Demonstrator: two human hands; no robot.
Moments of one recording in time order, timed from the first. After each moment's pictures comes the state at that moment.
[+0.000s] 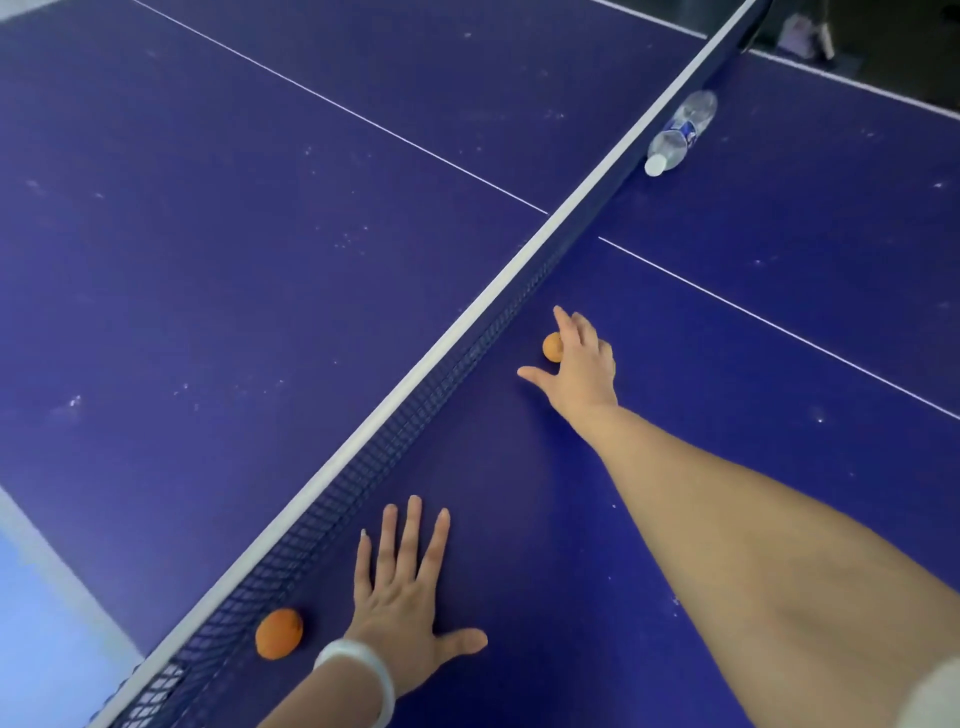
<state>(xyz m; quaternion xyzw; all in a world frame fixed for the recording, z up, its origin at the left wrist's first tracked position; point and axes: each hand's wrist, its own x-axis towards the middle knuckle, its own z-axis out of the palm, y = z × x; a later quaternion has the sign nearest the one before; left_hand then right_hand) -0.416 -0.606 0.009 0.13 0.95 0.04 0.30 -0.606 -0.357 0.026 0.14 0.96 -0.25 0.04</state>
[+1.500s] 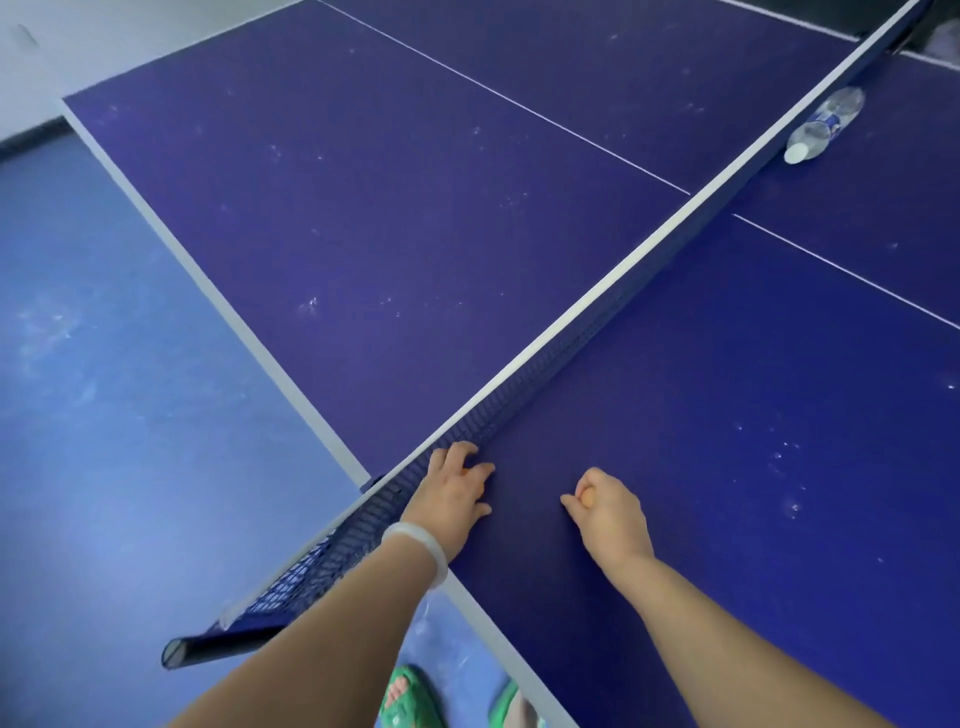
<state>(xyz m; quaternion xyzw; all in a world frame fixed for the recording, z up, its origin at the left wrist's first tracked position) -0.365 -0.735 0.051 0.13 0.97 0.12 0.18 -0.353 -0.527 0.038 0.16 0.91 -0.34 0.16</state>
